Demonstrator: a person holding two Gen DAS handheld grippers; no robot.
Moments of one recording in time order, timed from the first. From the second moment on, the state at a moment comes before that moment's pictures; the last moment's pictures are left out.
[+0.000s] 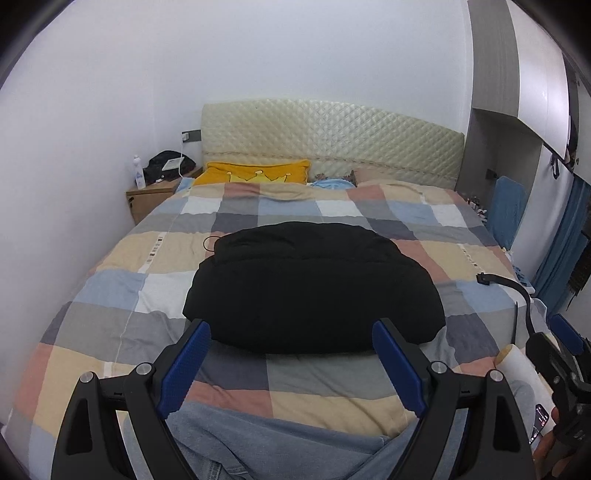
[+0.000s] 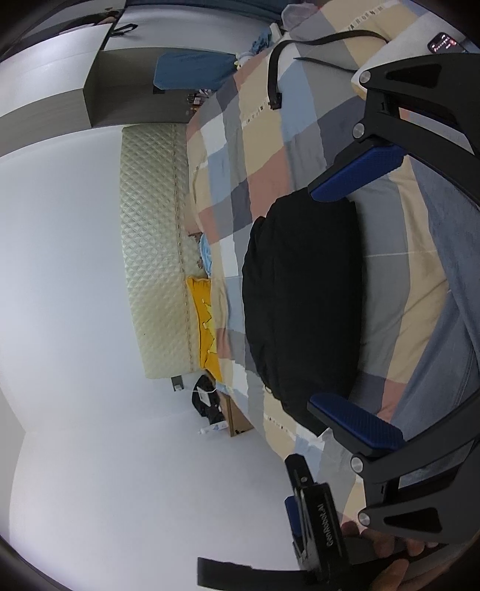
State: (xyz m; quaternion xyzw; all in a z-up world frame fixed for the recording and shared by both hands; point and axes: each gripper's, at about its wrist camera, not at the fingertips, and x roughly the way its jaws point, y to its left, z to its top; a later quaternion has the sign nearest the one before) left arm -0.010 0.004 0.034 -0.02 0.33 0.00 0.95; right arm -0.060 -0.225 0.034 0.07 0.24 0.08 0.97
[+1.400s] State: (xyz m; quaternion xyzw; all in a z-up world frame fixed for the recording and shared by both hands) left arm -0.007 0.014 0.012 -0.03 0.36 0.03 0.93; right arm -0.036 -0.217 0.014 0.05 0.28 0.07 0.96
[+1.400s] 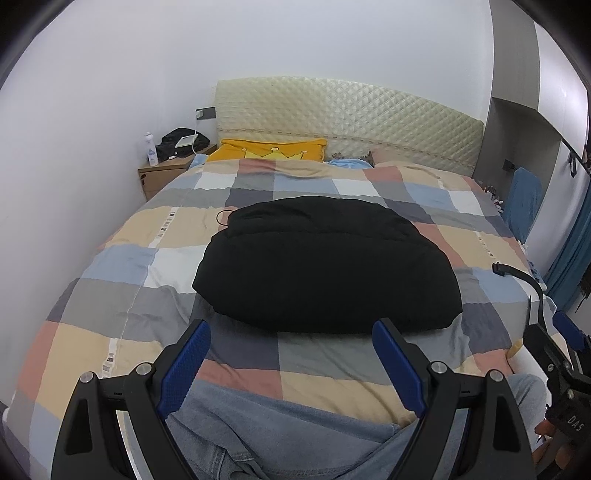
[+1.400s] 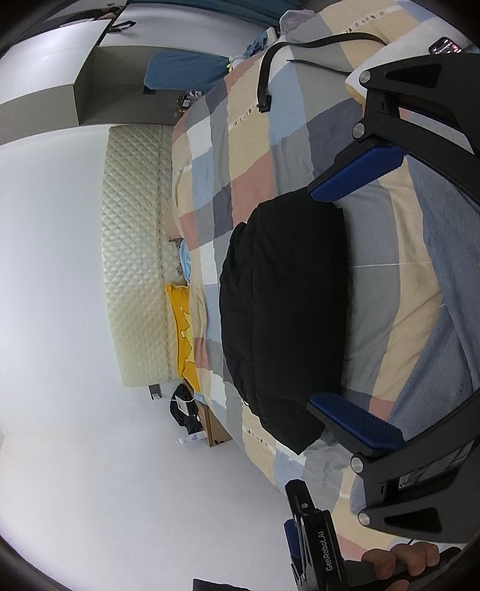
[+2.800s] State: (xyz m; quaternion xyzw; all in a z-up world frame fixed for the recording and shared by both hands) left arm -0.010 0.000 0.015 -0.02 0.36 0.00 0.93; right arm -0.045 -0.221 0.021 0.05 0.27 0.05 0.96
